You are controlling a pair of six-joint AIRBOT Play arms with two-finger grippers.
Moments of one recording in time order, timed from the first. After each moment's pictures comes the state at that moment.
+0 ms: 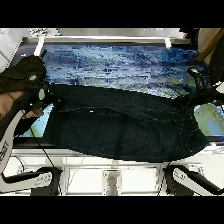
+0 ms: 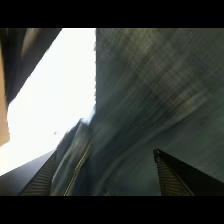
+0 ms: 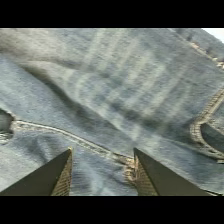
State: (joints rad) left arm 0.01 -1.35 1.02 1.81 -0.77 -2.18; right arm -0.29 -1.13 1.10 -1.20 1.29 0.93
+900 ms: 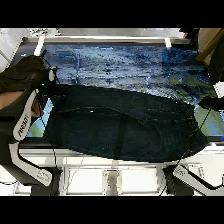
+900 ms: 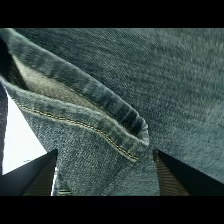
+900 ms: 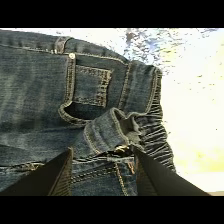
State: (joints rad) left arm -0.05 -1.74 1.51 1.79 -1.17 -1.71; right arm -0.65 -1.13 1.10 -1.25 1.17 1.03
